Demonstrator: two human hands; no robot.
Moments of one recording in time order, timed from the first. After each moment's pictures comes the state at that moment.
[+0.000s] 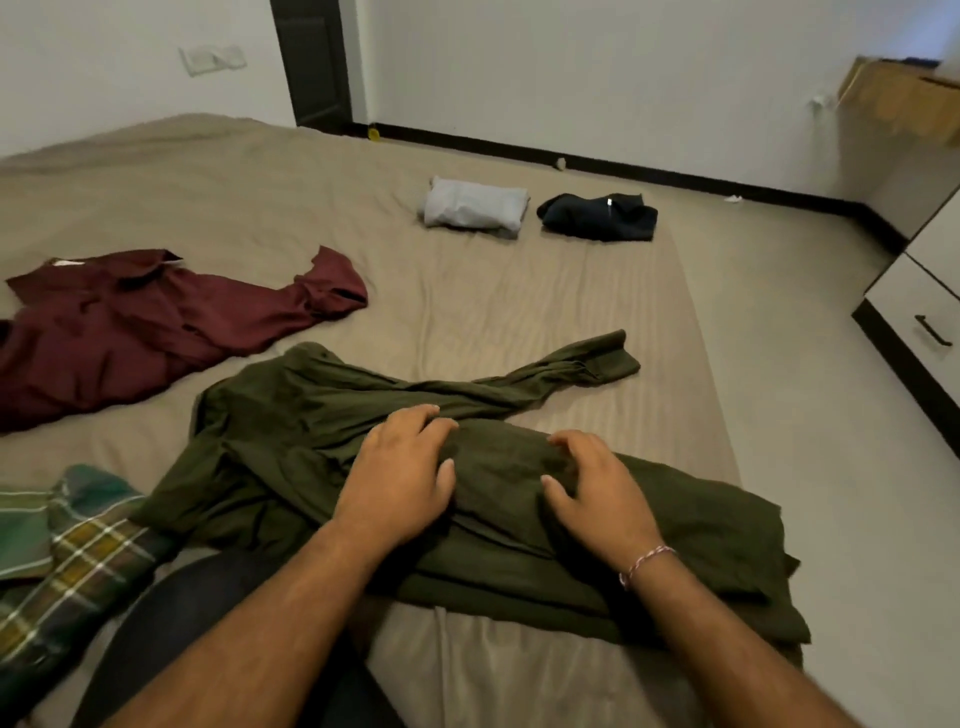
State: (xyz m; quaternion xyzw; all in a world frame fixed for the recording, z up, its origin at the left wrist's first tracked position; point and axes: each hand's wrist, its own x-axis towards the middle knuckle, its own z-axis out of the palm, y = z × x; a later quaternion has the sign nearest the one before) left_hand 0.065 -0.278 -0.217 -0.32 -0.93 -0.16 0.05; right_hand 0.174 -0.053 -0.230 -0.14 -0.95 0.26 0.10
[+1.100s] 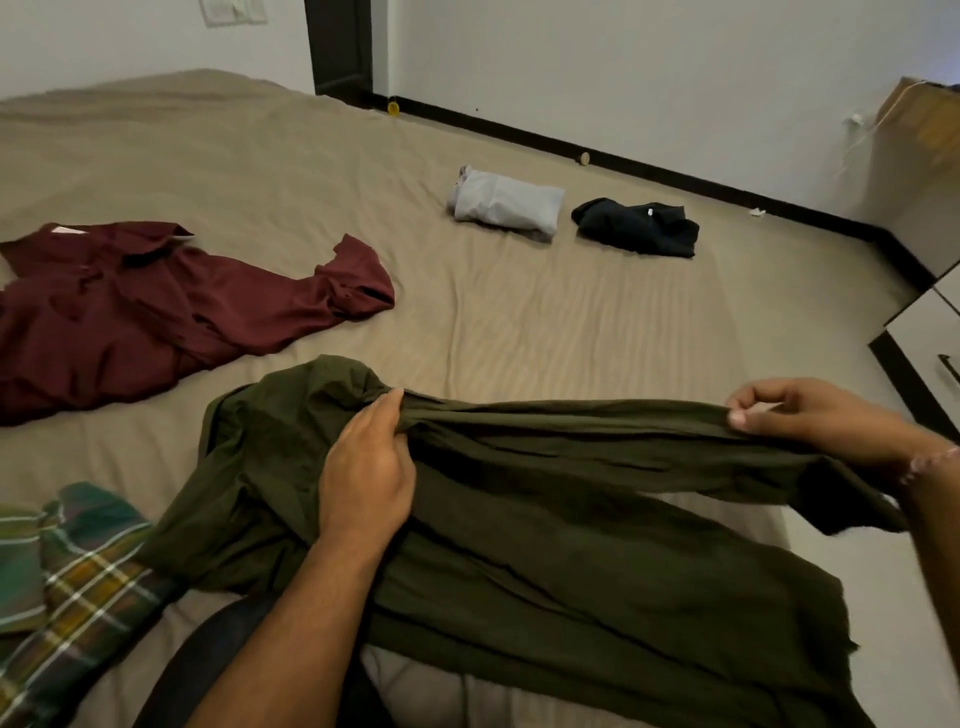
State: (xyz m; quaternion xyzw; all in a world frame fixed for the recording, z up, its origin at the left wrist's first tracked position) left_hand -0.001 -0.310 -0.238 -0.10 -0.91 -0.40 0.07; right_hand 0.122 0.092 -0.081 -0.19 -0.86 0.45 -0.14
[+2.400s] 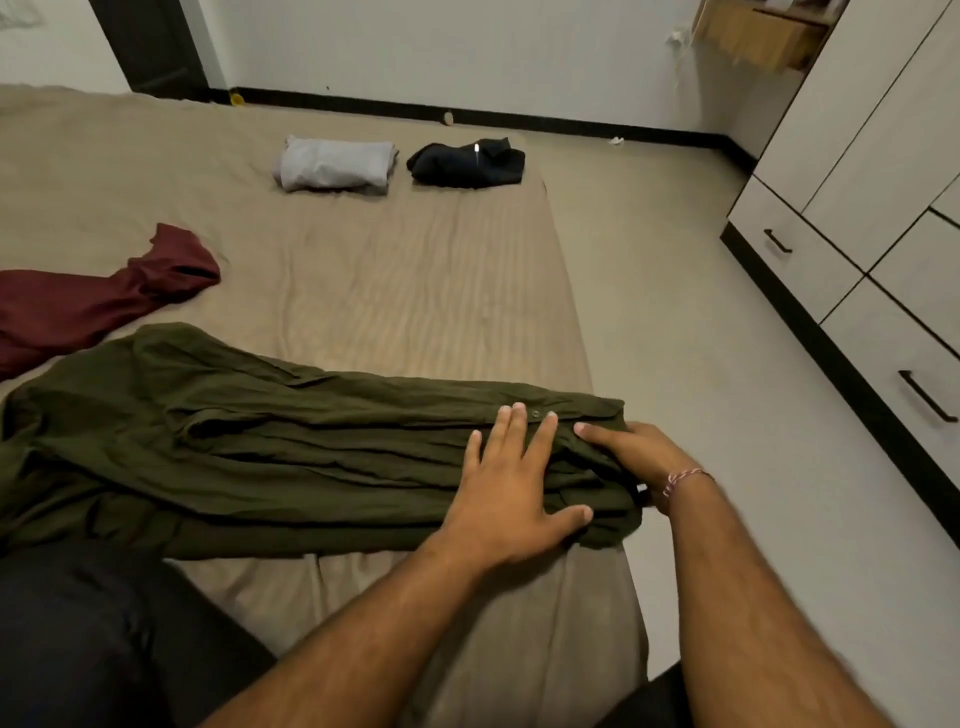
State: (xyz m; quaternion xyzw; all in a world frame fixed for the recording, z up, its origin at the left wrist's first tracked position) left_hand 0.223 -0.102 -0.253 -0.47 -0.85 -0.20 -0.12; right_hand 0.304 0.087 -0.229 -0.47 -0.68 0.56 0.00
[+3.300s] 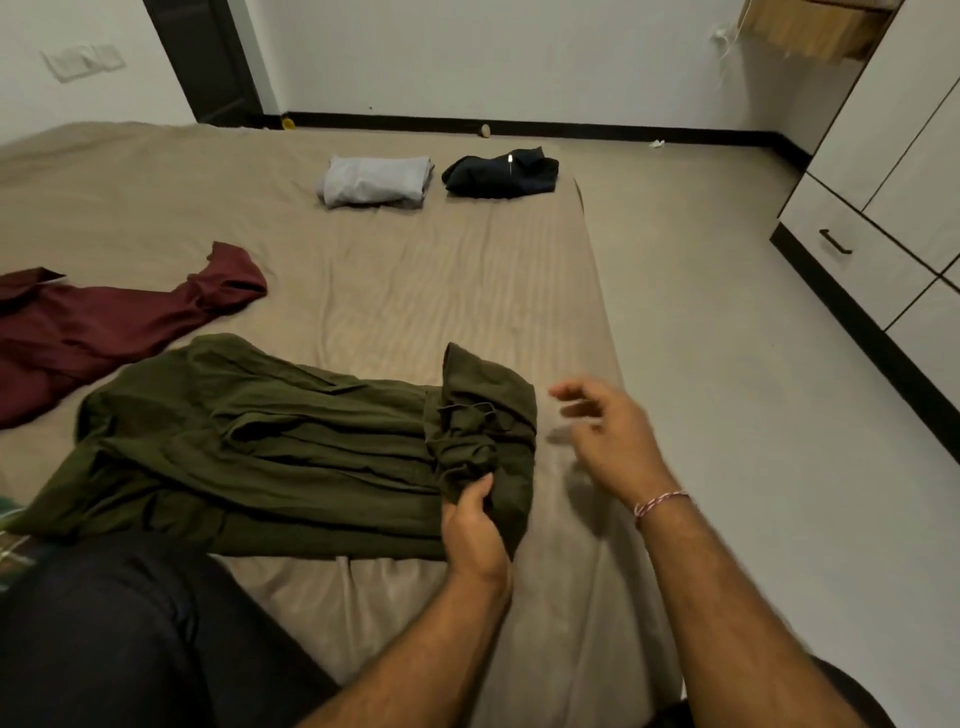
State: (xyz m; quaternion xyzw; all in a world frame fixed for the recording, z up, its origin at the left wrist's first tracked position) left_hand 0.232 -0.110 -0.284 0.24 -0.41 -0.86 -0.18; right_hand 0.267 0.026 -0.200 -0.24 -0.84 0.45 0.19
